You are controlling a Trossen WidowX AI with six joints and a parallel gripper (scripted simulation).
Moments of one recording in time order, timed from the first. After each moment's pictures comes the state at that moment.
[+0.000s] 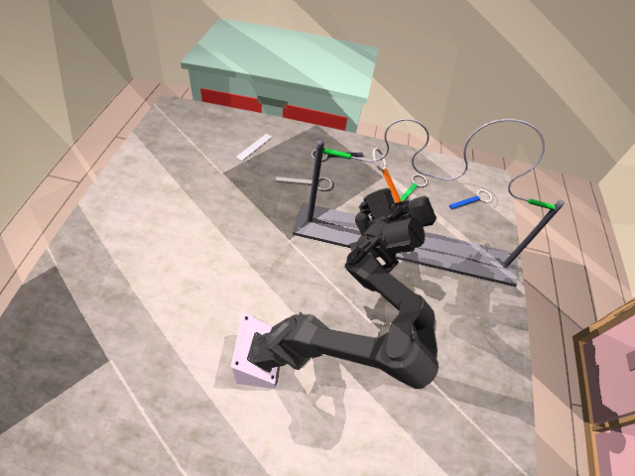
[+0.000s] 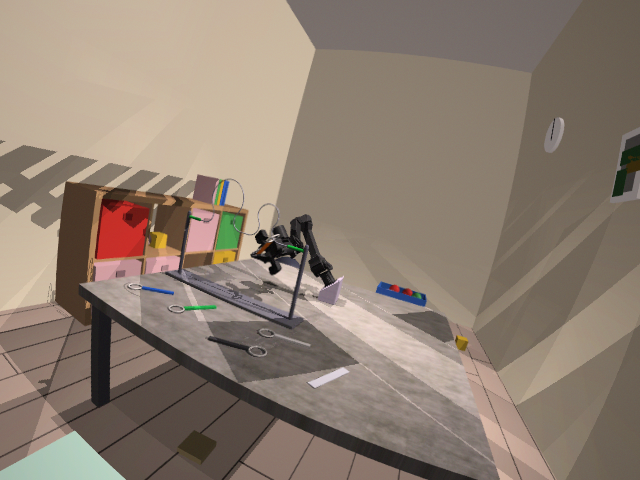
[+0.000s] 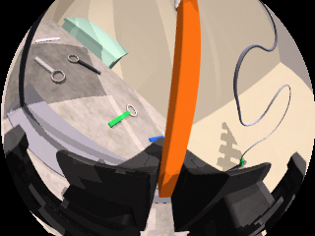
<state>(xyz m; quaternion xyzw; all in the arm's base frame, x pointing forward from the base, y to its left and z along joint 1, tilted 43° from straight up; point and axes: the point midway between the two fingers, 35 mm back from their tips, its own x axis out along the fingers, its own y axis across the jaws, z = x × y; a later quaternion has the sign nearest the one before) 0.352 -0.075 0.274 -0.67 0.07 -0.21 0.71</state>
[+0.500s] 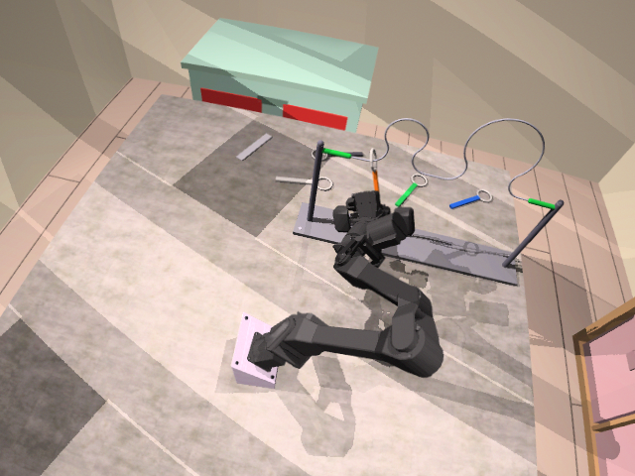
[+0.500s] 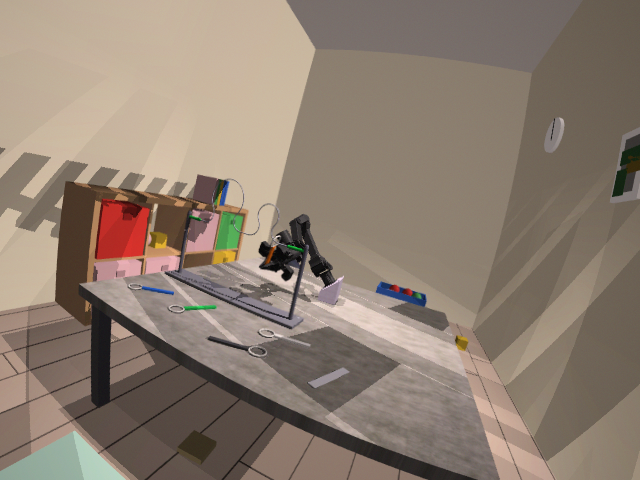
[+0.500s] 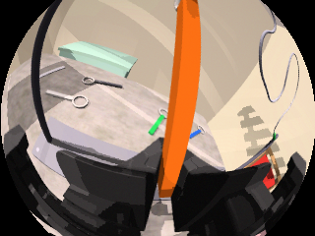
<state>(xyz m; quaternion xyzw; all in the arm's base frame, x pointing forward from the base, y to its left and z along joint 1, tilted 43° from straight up) 0.356 -0.061 0.219 -0.53 0.09 -0.17 0.82</state>
